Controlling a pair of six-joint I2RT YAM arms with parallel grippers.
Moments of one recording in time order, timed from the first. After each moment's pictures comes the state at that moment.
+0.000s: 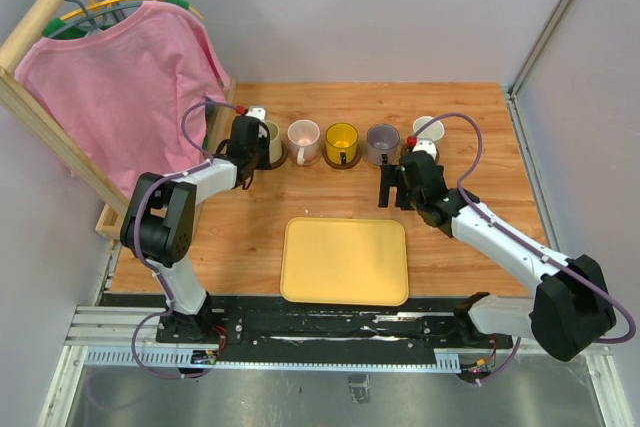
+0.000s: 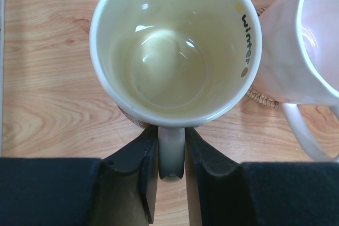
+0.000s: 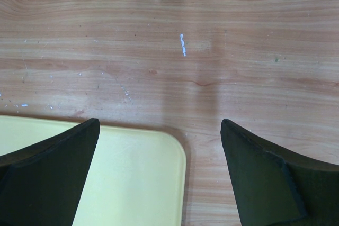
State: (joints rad) left arm -0.28 1.76 1.02 0.10 -0.14 -0.17; right arm 0.54 1.23 0.81 -0.34 0.30 0.41
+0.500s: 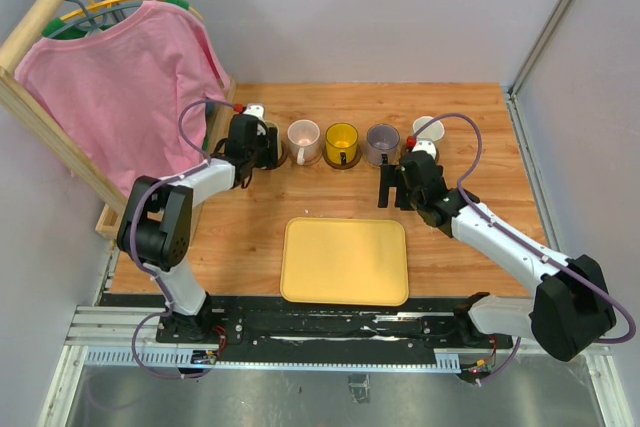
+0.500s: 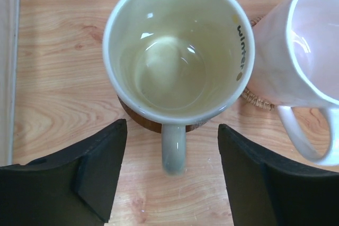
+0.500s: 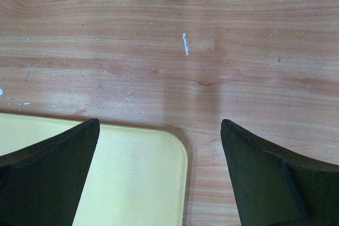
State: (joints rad) left arm -0.28 1.74 1.02 0.09 -0.16 -0.17; right arm 0.54 1.23 0.81 -0.34 0.29 0.41
